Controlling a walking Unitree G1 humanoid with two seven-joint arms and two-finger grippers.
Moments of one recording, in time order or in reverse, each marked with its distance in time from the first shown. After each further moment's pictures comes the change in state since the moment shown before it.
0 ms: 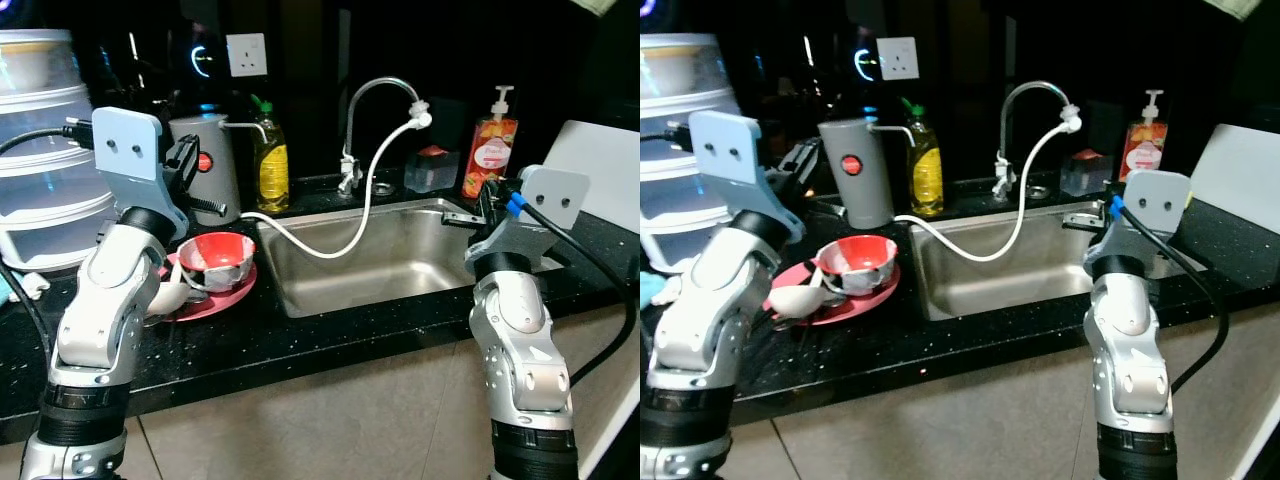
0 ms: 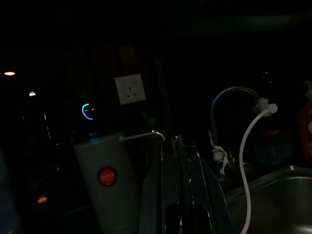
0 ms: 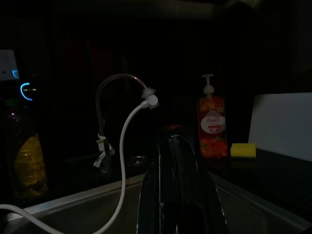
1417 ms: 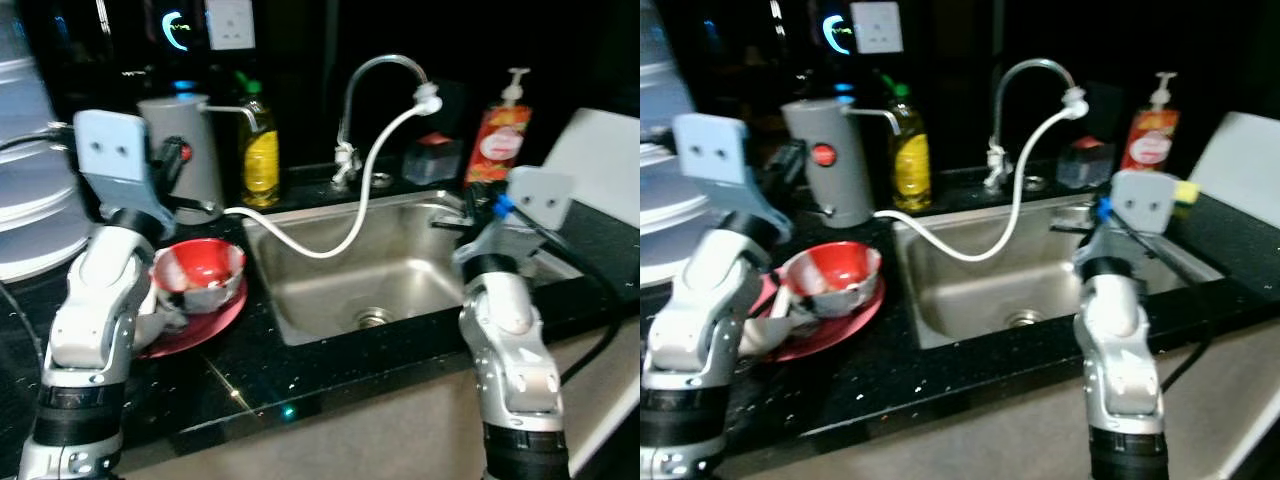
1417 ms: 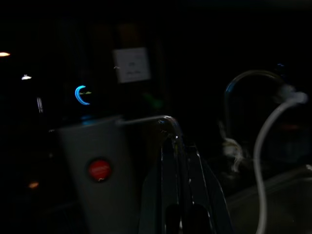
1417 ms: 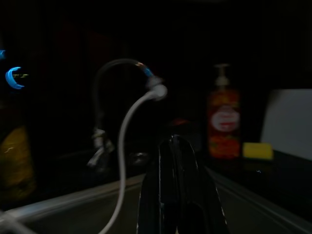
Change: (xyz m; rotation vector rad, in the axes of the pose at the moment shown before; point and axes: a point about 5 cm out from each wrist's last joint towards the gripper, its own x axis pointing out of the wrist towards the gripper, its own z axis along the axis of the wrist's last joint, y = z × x) left arm -0.001 0.004 -0.008 -0.007 0.020 0.029; right arm -0.002 0.005 -0.003 0.006 0.011 0.018
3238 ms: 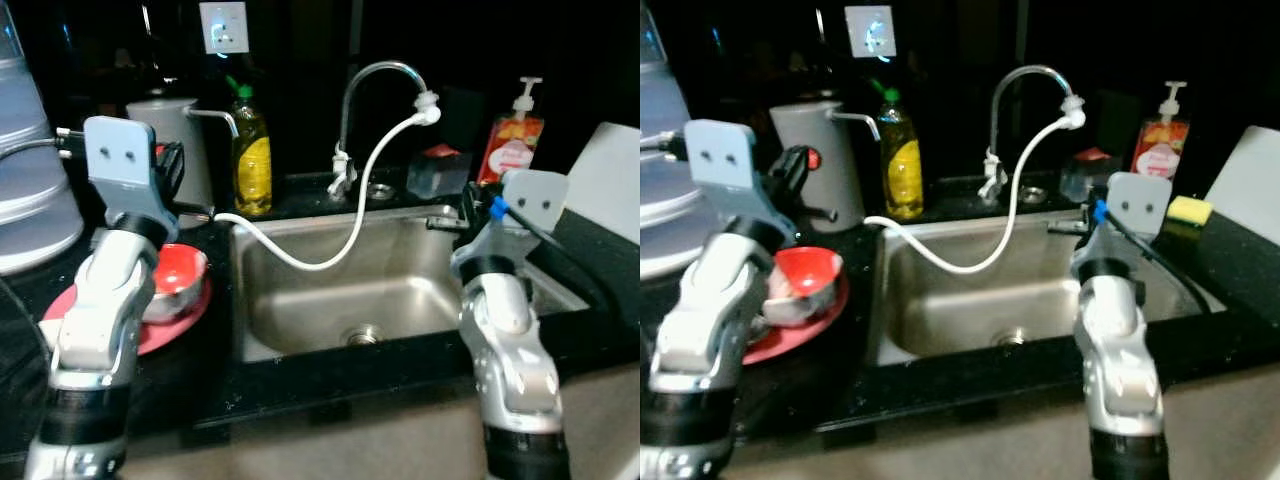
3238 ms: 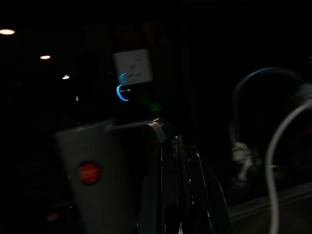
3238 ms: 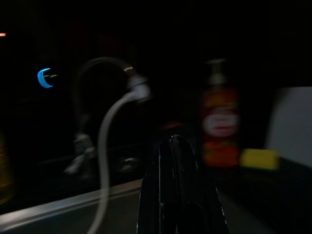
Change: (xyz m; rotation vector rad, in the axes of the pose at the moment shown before) left arm -0.001 0.006 -0.002 0.023 0.013 0.062; right arm 0.000 0.000 -0.002 -0.003 0.007 0.000
